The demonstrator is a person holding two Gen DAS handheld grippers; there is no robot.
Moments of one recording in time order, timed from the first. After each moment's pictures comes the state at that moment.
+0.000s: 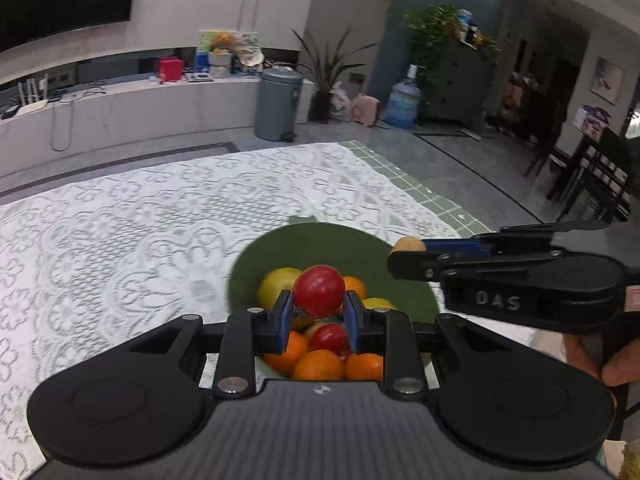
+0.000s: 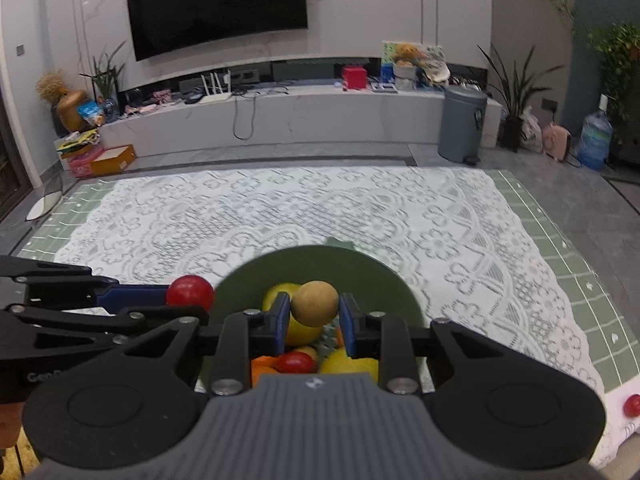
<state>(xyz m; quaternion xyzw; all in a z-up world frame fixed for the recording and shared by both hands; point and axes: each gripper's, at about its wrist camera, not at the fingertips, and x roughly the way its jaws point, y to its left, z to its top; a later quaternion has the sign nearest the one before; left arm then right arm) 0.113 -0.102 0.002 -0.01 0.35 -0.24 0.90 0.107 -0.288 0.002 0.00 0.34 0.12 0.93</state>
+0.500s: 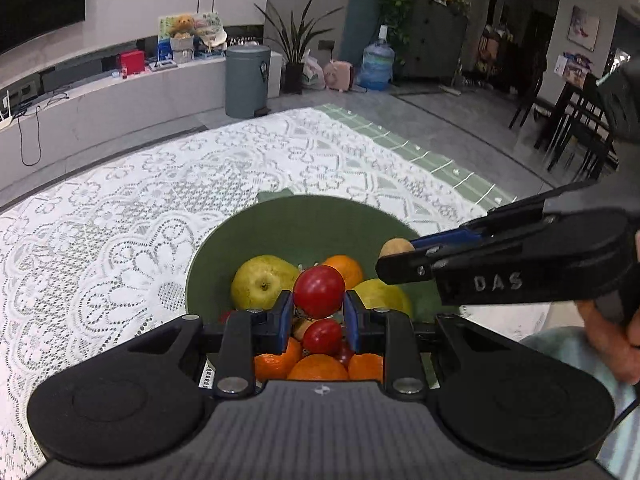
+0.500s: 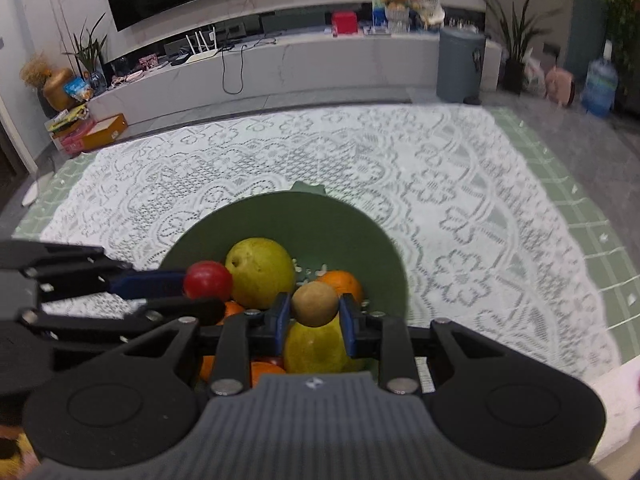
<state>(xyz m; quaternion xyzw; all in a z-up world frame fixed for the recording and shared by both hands) 0.147 -0.133 -0.038 0.05 0.38 -0.27 0.88 0.148 -0.310 -0.034 0.03 0.42 0.13 0.90</state>
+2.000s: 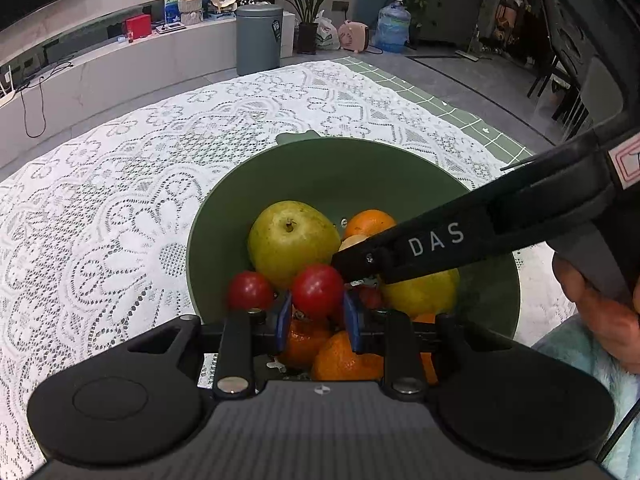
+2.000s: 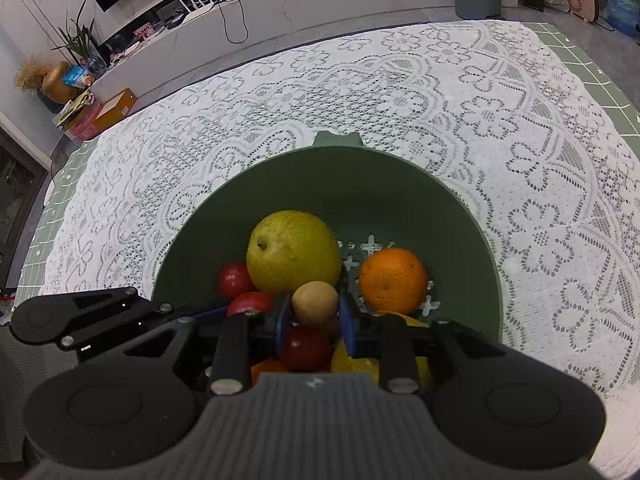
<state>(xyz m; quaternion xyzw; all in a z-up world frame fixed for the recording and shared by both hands) 0.162 -0.134 -0.070 0.07 0.43 -0.25 0.87 0.204 -0.286 -0.071 0.10 0.51 0.15 0.84</state>
